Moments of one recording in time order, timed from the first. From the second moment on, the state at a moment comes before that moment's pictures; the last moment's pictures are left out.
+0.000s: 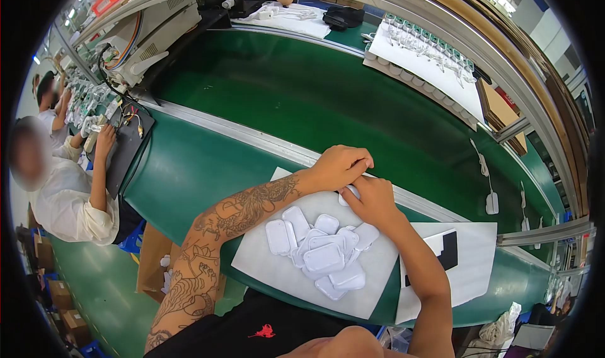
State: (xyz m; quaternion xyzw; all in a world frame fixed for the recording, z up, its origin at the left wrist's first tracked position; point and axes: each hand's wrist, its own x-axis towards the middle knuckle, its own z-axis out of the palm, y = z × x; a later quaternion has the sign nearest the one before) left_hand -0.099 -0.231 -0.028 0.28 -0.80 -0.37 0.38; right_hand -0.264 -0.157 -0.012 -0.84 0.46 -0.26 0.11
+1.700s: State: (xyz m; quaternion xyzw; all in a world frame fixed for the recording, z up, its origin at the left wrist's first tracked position) left_hand -0.098 -0.232 -0.033 0.27 -0.81 -0.34 0.39; right_hand -0.261 -0.157 -0.012 -0.84 0.46 -0.25 0.12
